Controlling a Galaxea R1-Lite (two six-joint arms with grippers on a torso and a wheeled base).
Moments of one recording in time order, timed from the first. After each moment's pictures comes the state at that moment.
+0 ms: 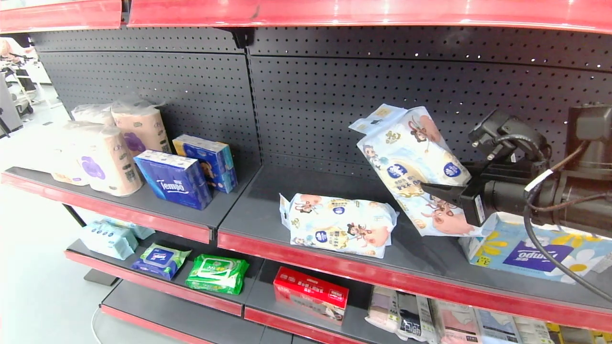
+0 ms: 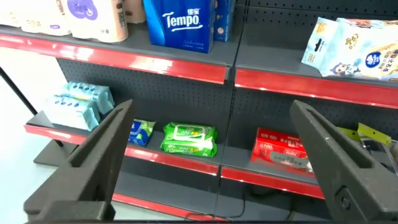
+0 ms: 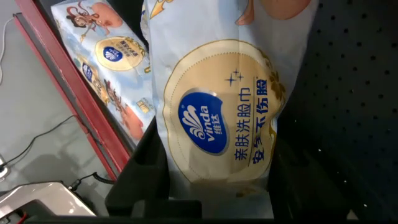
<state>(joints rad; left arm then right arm) 0.00 0.00 0.00 0.00 -0.03 -0.01 0.35 1.48 -0.81 -0.32 0.13 -0.43</state>
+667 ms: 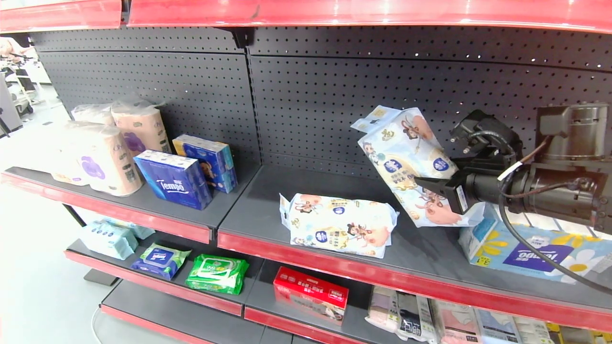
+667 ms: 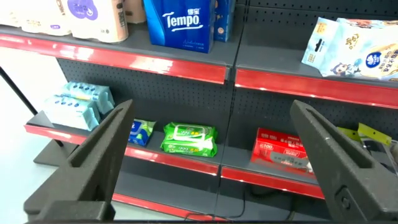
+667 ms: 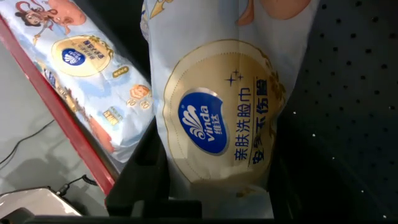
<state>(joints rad) 0.00 0.00 0.00 0.00 -0.03 -0.01 0.31 1.58 -0.87 -0.36 0.10 -0.43</state>
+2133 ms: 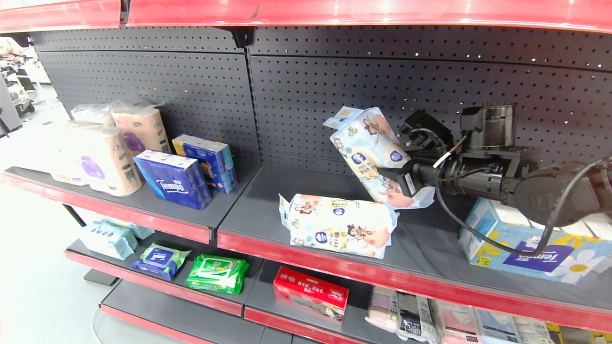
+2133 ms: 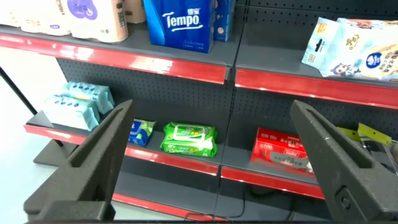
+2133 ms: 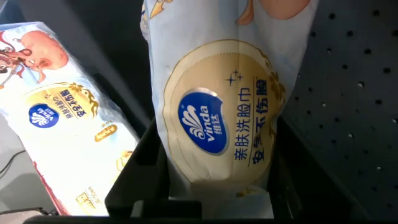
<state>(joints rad) 0.00 0.00 0.00 0.00 -0.03 -0.01 0.36 1.84 -1.06 -0.44 0.11 -0.43</state>
